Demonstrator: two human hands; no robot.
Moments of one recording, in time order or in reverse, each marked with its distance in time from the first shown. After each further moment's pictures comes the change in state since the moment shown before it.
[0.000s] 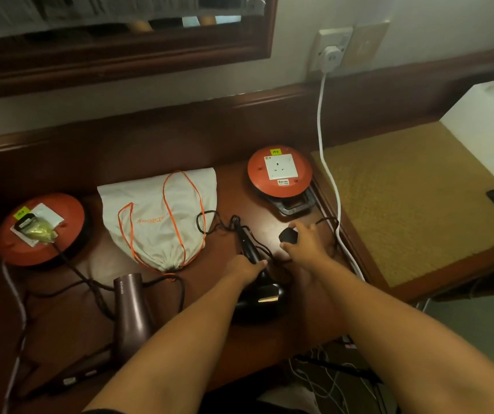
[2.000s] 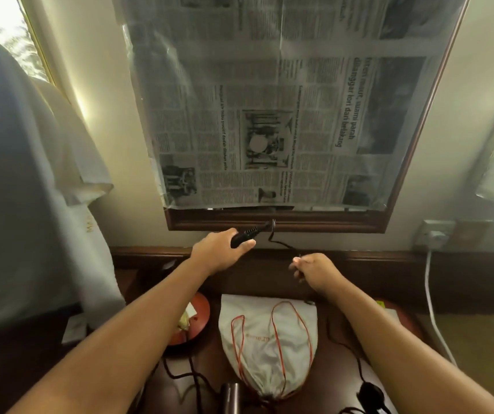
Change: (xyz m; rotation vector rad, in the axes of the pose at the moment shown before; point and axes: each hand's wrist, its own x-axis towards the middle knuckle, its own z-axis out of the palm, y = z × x) left_hand -0.173 0.002 -0.371 0.438 0.829 0.374; right_hand -0.064 -0.329 -0.044 0.073 -0.177 -0.500
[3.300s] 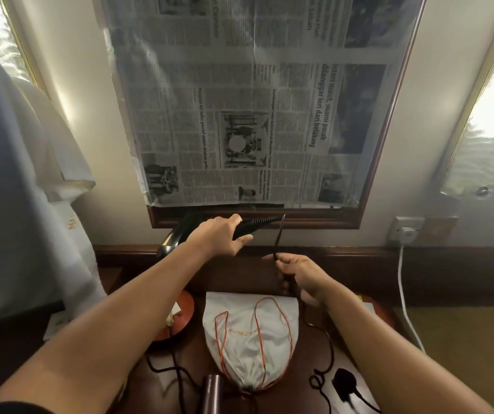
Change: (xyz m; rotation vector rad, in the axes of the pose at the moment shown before) left_hand -0.009 0.053 -0.015 0.162 0.137 0.267; right_hand -0.031 0.021 -0.010 0.608 -0.210 -0.047
